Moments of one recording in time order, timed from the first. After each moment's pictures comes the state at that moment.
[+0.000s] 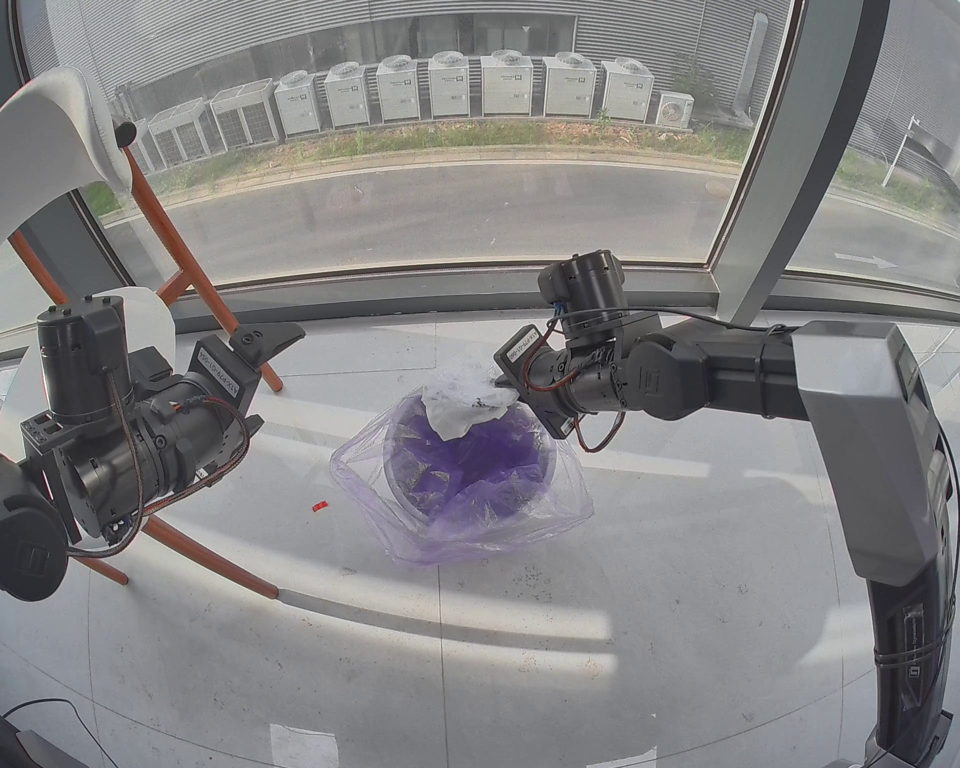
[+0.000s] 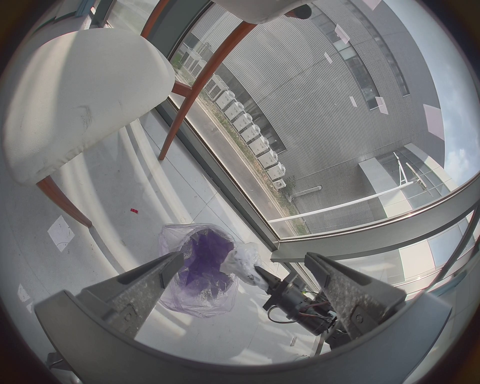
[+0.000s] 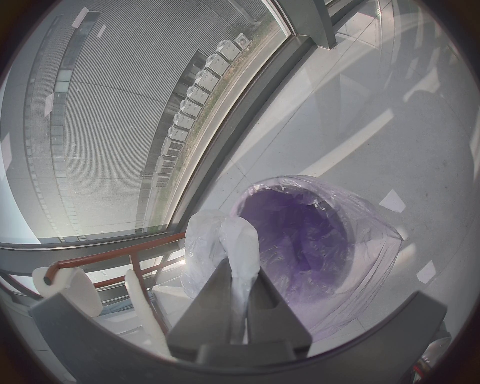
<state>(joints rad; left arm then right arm) -0.37 1.50 -0.73 -0.57 0.06 -1.02 0.61 2.39 -2.00 0.16 -0.04 1.18</state>
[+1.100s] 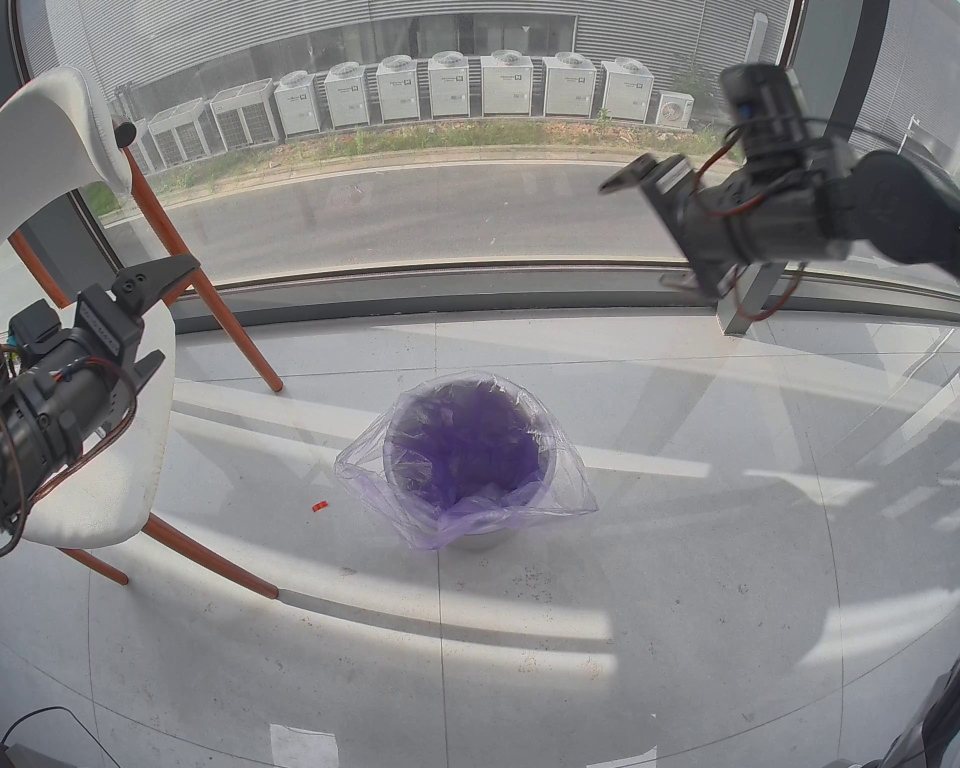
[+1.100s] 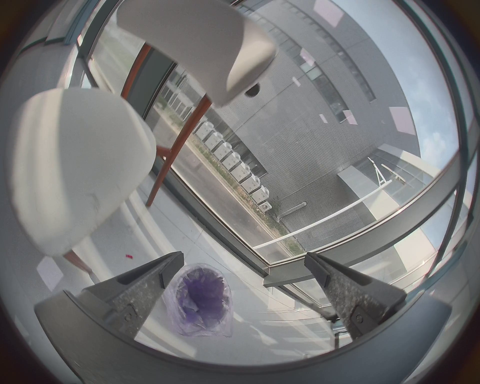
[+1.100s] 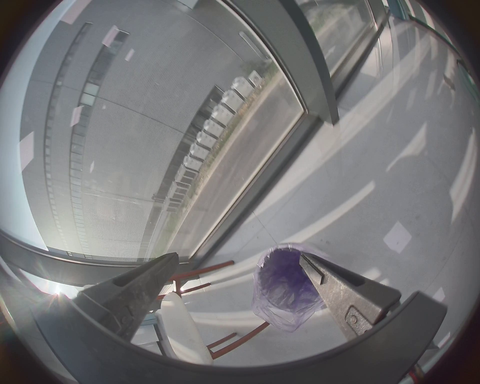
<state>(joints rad) -0.26 1.26 -0.70 -0.56 0.06 -0.86 0.53 1.95 -1.98 0.41 -0.15 1.07</state>
